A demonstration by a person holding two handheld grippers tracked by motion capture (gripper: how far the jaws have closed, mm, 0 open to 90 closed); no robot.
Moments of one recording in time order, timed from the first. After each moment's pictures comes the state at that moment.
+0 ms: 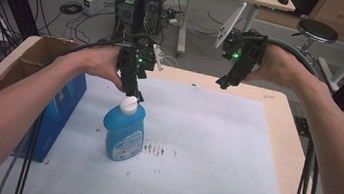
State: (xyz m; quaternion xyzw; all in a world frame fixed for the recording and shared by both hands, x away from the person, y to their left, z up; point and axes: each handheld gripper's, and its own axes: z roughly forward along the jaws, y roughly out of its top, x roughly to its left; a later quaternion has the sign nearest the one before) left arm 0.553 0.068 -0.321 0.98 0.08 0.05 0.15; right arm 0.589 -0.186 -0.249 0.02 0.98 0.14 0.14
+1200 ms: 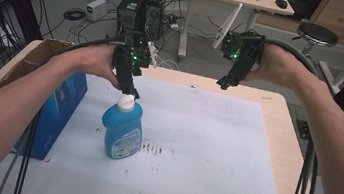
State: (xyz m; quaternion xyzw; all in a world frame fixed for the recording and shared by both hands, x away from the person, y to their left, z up) left arm 0.541 0.071 -0.308 0.98 0.10 0.07 0.14; right arm 0.576 -0.193 -0.238 0.02 0.98 0.12 0.16
